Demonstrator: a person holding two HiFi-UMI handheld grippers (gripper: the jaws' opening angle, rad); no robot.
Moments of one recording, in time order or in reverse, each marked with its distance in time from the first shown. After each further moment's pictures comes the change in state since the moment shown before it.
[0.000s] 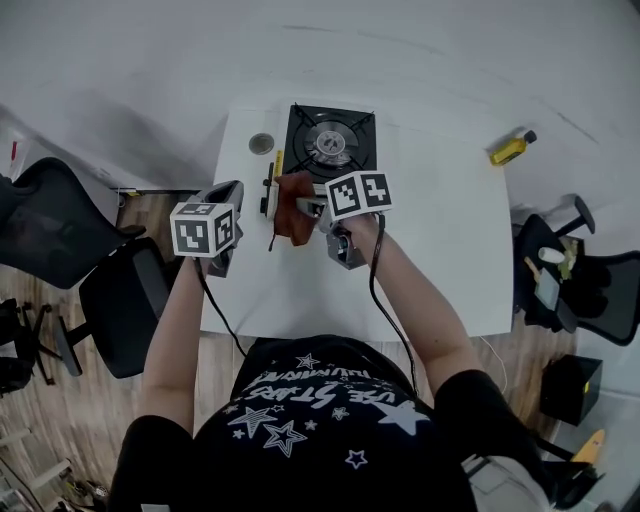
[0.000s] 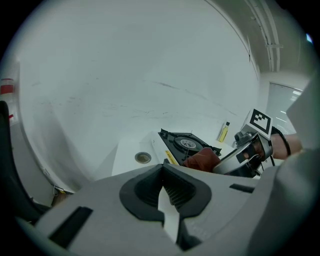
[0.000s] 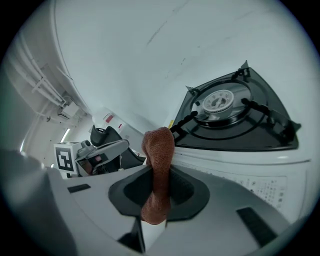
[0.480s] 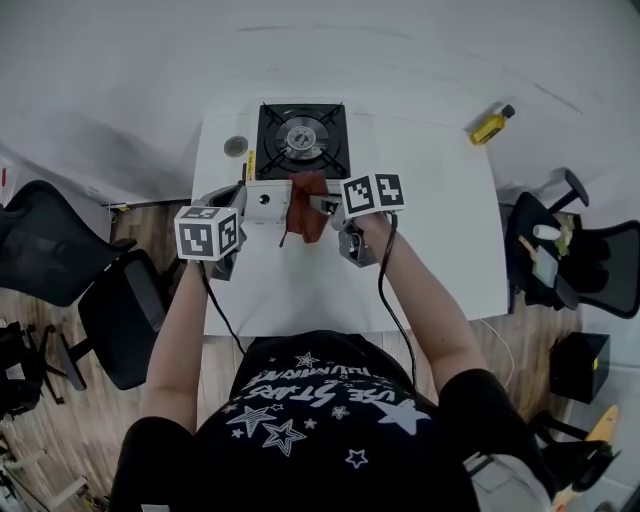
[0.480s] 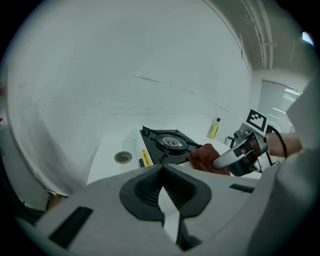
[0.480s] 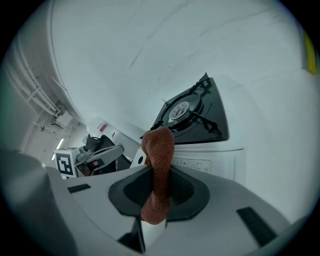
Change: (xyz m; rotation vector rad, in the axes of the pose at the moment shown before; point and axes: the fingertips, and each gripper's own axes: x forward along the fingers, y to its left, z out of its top) left arm 0.024 -0.060 -0.003 0.044 0.029 -0.071; right arm -0.063 -0.056 -0.014 0.086 -0.076 -0.056
